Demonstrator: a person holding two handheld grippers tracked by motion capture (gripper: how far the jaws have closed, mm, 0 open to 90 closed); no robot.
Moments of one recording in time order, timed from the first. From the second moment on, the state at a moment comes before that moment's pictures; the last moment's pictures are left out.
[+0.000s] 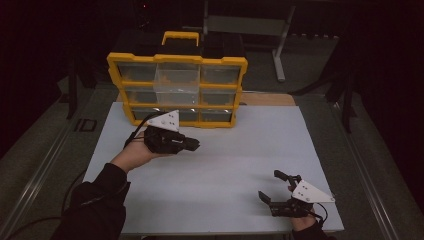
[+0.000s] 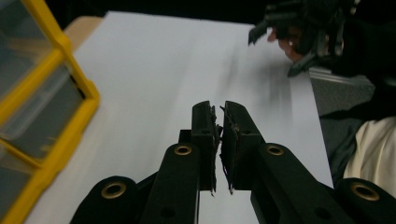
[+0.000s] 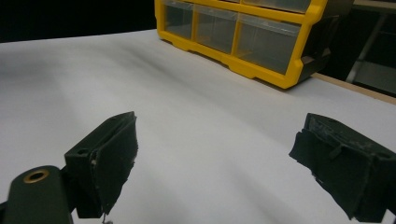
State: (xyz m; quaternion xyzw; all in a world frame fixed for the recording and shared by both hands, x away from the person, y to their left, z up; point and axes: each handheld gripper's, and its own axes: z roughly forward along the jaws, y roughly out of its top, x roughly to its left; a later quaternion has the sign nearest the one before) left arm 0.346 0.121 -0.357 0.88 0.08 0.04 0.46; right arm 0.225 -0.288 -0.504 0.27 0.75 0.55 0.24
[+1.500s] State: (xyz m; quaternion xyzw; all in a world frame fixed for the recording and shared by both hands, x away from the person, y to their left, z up) left arm 0.397 0.167 -0.227 0.81 0.13 0.14 0.55; right arm 0.226 -0.288 -0.505 0.27 0.75 0.55 0.24
